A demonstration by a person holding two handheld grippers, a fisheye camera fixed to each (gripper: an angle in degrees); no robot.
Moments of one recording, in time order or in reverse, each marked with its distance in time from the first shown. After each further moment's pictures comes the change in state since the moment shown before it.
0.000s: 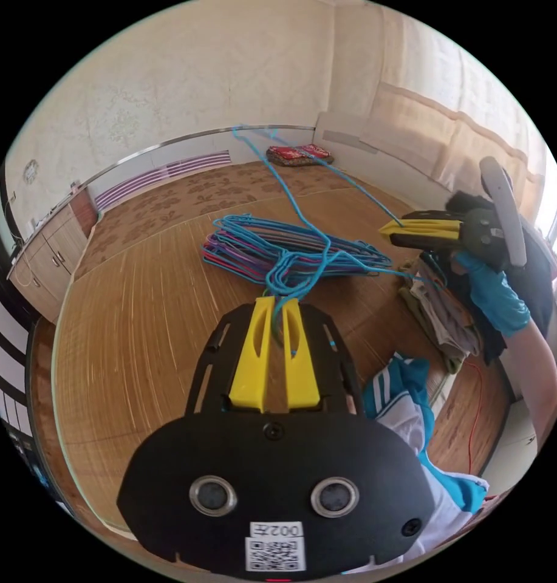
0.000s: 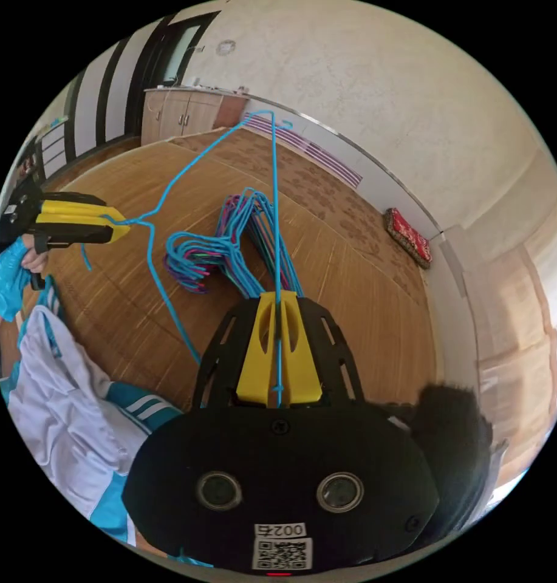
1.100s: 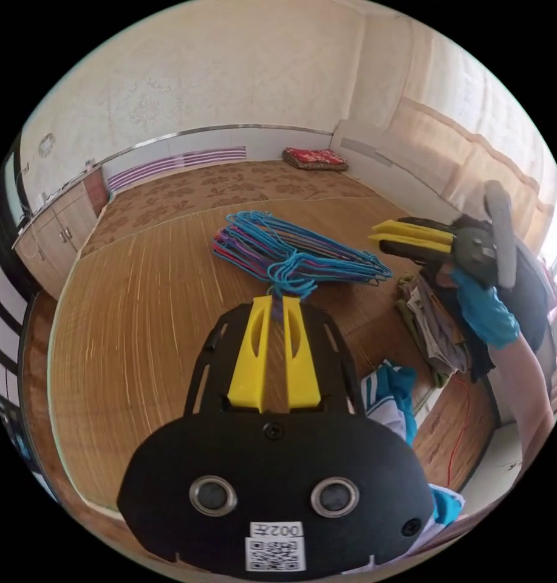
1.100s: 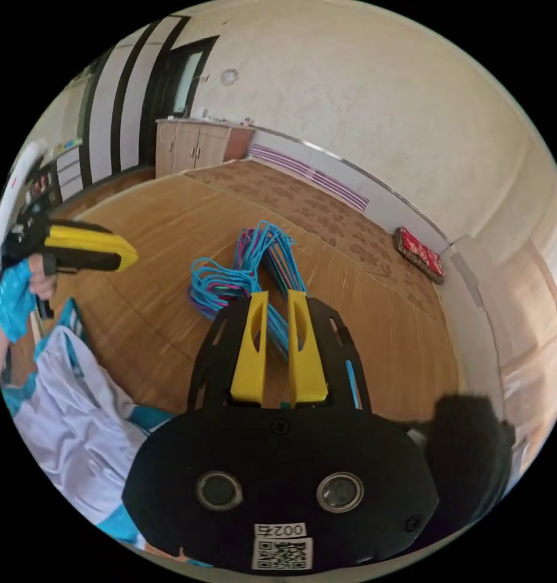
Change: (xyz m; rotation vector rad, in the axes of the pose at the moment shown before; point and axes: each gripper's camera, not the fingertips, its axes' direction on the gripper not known) left arm 0.042 0.016 -0.019 -0.015 -0.016 -0.120; right arm -0.019 0.003 -0.049 0.166 -0.115 0.076
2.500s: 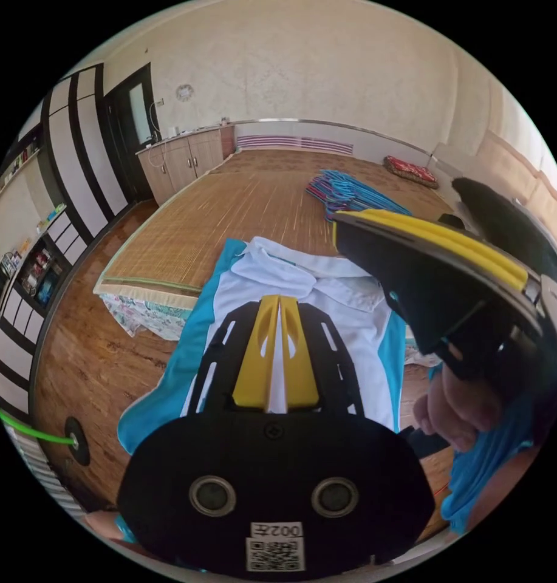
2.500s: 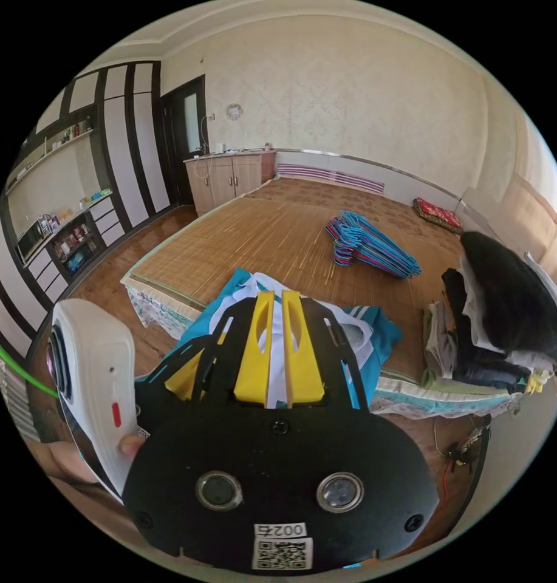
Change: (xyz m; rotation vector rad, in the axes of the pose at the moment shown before) left arm 0.233 0.372 -0.140 0.012 -0.378 -0.393; right arm -0.268 0.261 -0.297 0.039 -0.182 0.204
